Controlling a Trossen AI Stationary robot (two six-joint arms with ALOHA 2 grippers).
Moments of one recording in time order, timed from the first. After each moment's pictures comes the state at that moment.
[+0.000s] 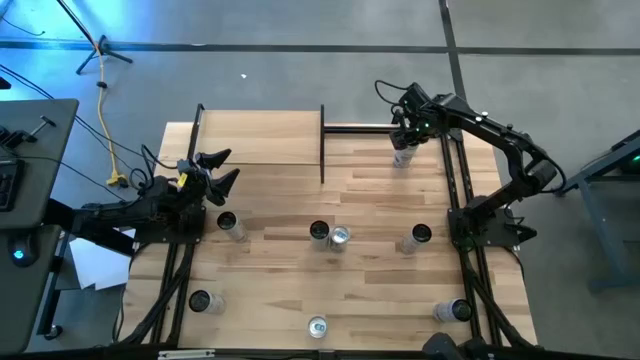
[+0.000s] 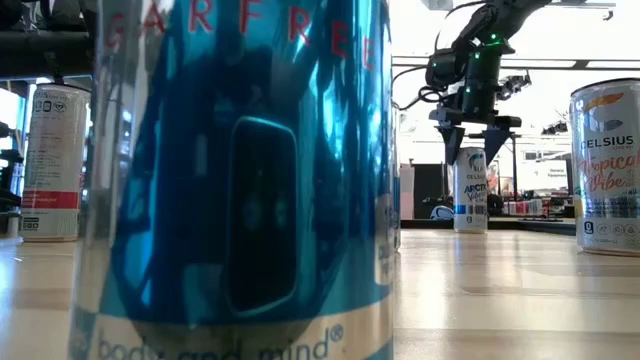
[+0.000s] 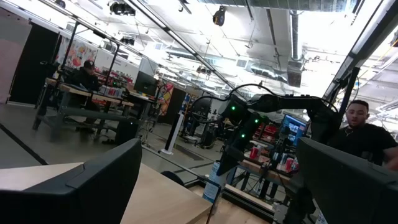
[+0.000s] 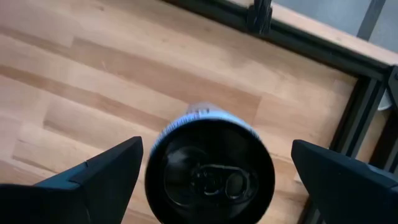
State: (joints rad) left arm 0.13 0.00 0.01 0.38 -0.44 -0.18; right arm -0.86 1.50 1.21 -1.02 0.09 0.33
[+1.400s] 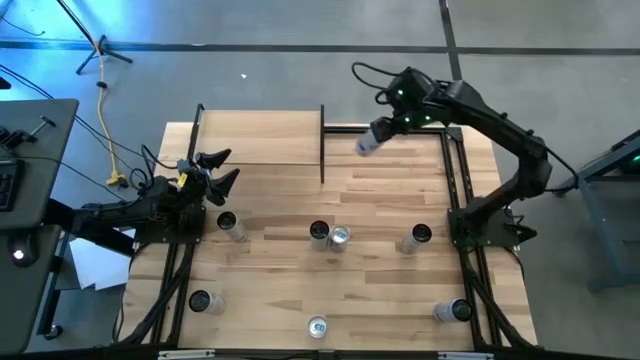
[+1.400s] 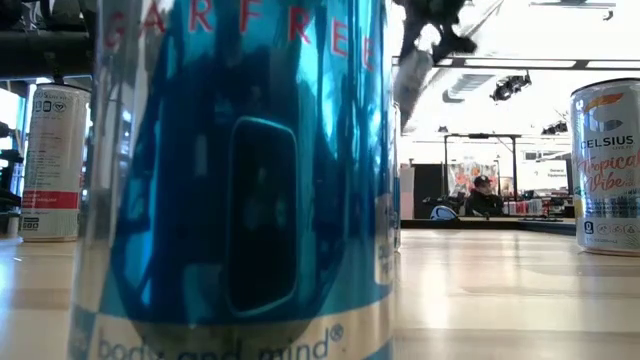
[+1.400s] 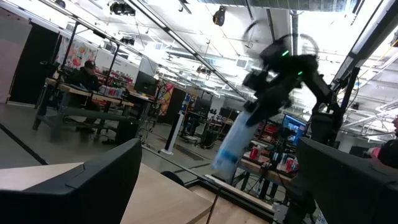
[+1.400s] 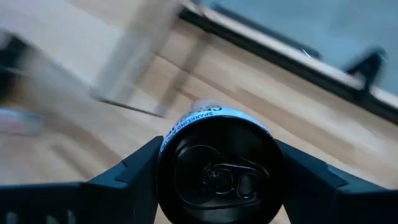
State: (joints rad) left arm 0.13 0.00 0.01 0.38 -0.44 -0.18; right arm -0.51 1.50 1.76 -1.21 0.02 0.50
